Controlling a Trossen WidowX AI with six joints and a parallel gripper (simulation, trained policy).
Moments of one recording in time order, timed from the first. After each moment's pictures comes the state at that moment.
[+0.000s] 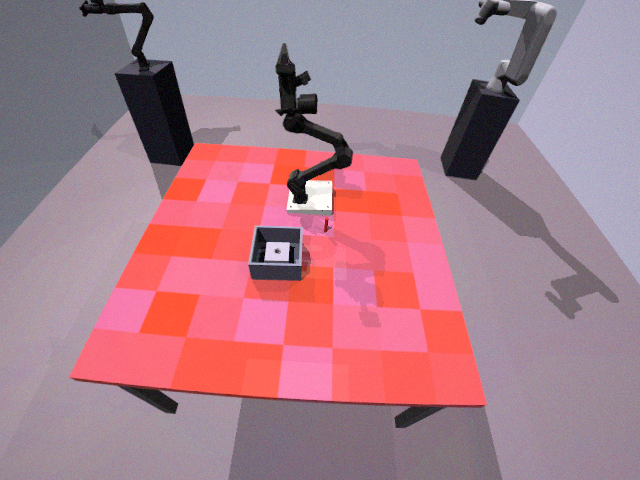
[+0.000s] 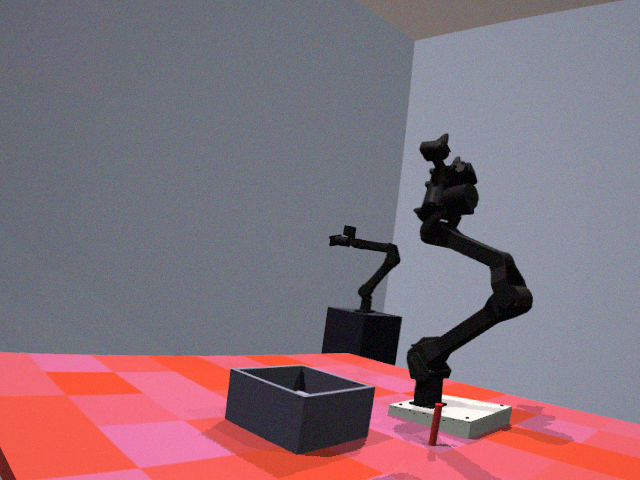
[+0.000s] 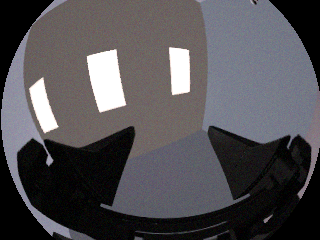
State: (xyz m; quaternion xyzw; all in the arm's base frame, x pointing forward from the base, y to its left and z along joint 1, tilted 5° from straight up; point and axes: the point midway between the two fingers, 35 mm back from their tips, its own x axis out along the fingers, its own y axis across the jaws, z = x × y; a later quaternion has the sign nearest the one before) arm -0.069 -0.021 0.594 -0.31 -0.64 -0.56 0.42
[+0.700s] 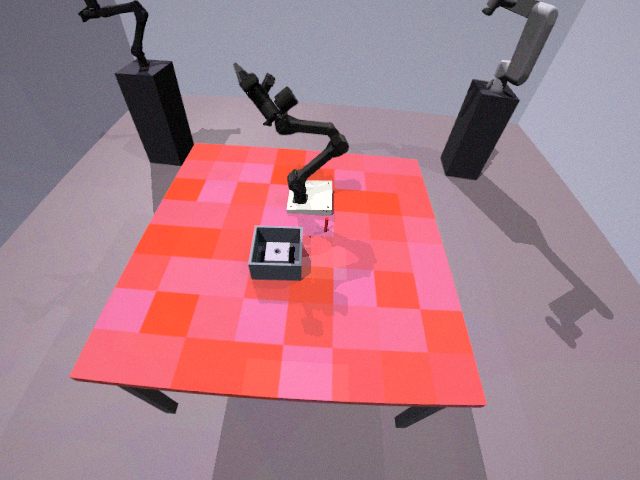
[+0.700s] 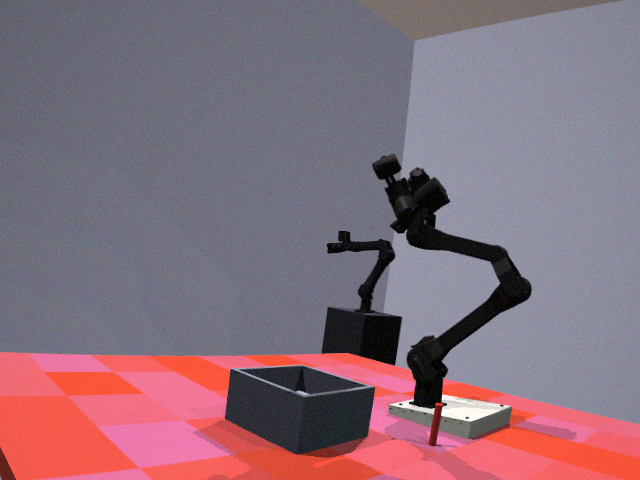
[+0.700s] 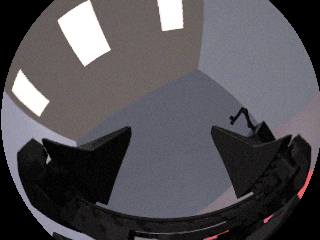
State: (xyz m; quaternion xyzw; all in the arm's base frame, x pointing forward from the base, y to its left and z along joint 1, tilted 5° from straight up) arm -0.025 -0.166 0.551 -0.09 -0.53 -0.62 0.58
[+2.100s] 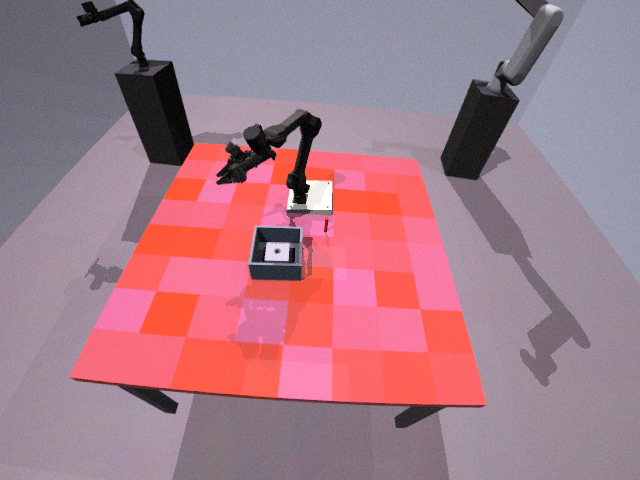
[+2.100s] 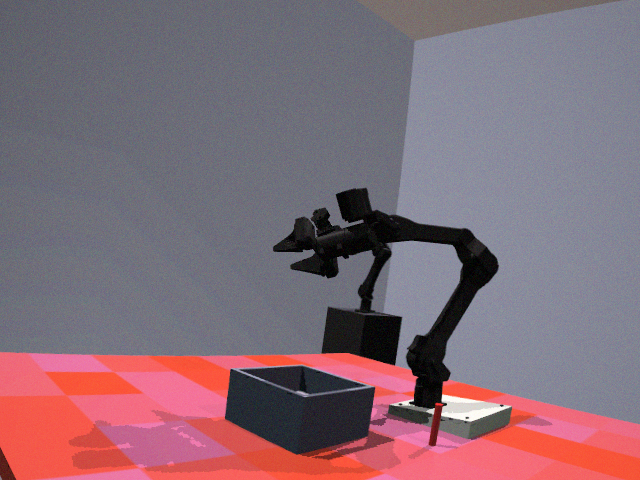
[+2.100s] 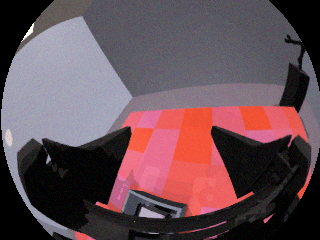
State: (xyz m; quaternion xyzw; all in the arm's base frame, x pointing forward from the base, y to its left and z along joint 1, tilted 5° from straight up) arm 0.245 -0.197 0.329 0.23 0.03 -0.49 0.84
